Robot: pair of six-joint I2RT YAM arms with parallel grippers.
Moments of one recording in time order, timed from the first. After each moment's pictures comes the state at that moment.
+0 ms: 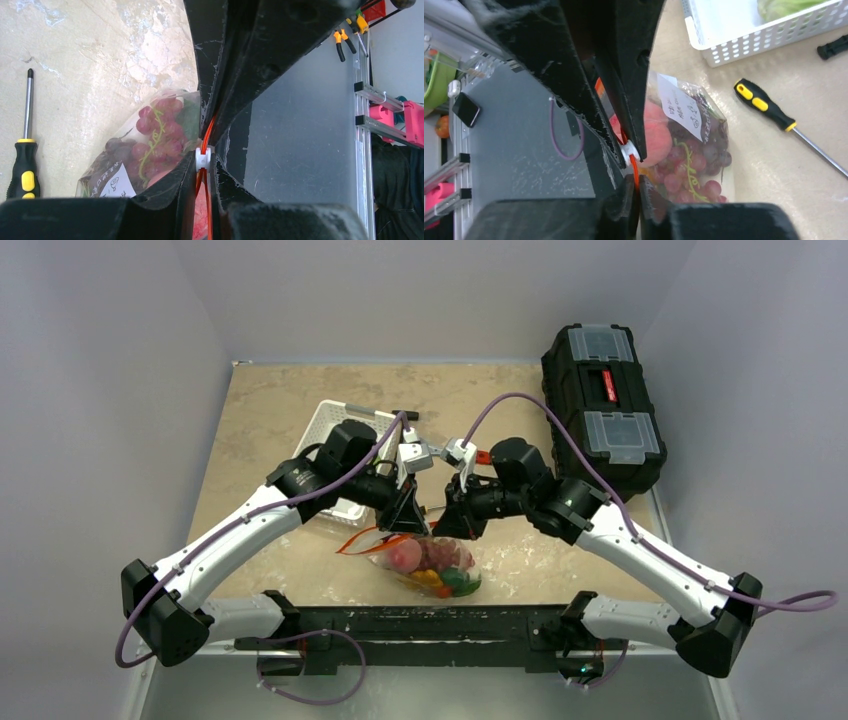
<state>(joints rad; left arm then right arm) -0.72 1.21 1.14 -0.63 0.81 0.00 0.84 1.11 1.09 -0.56 -0.51 0.19</state>
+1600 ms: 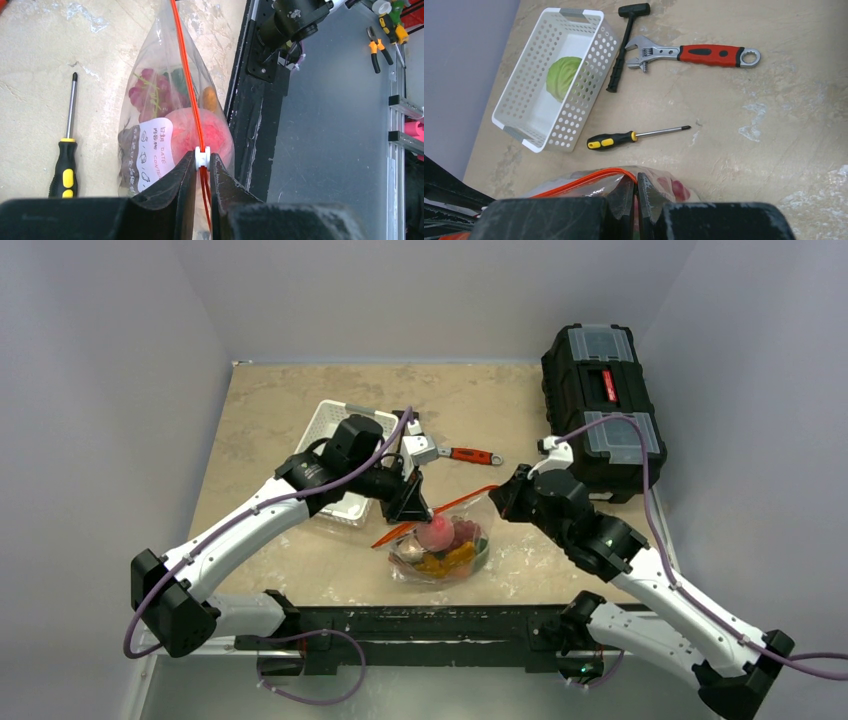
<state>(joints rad) -0.71 1.27 1.17 -0.60 0.72 0.03 0.76 0.80 0.83 -0.50 0.30 0.69</state>
